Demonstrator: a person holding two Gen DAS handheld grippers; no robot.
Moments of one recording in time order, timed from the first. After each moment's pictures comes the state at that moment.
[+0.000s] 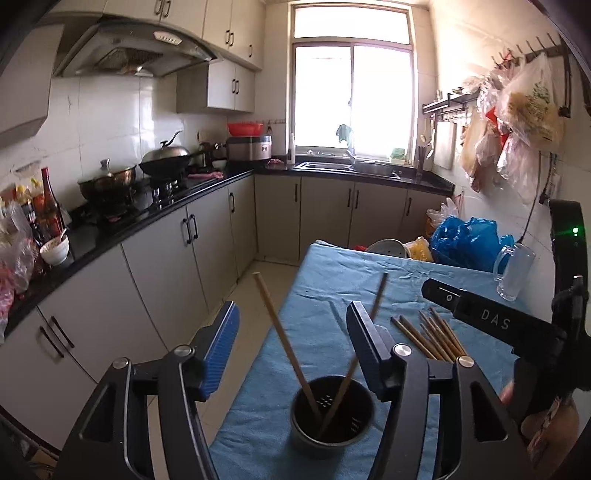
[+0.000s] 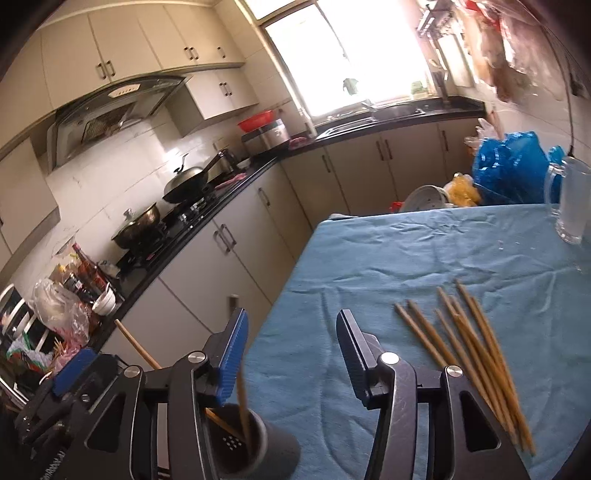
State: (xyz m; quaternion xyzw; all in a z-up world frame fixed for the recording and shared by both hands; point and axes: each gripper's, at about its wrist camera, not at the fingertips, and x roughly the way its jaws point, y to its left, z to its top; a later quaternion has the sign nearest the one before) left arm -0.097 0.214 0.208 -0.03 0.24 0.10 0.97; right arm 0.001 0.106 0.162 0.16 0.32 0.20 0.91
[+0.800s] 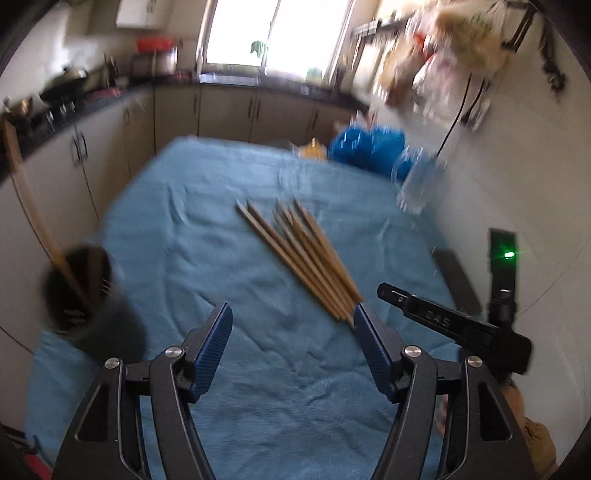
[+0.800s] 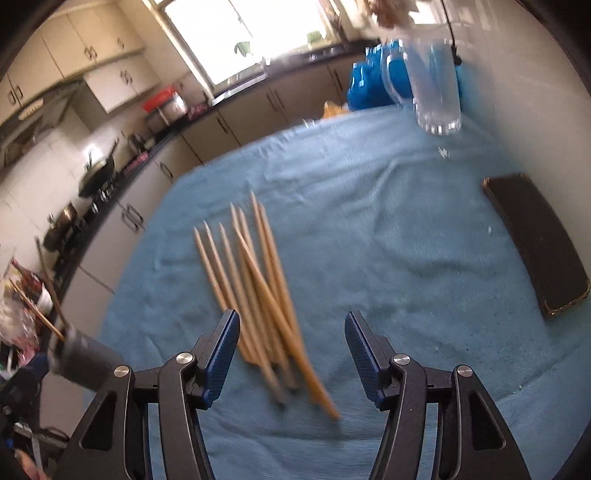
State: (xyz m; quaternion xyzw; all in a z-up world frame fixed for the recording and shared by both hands) left arm -0.060 0.060 0.104 -0.08 0.41 -0.08 0.90; right arm -0.021 -0.089 0.035 0.16 0.45 0.10 0.87
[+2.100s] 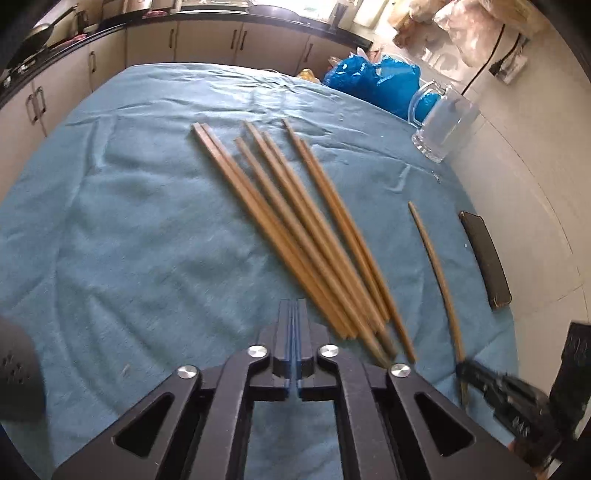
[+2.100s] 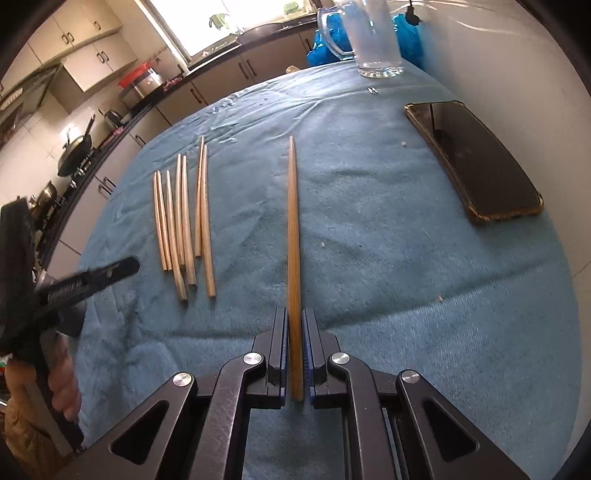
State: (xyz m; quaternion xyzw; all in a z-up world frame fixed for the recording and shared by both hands) left arm 0.035 0.023 0.024 -0.09 0.51 -0.12 0.85; right arm -0.082 -0.151 0.009 0.18 0.49 0.06 0.85
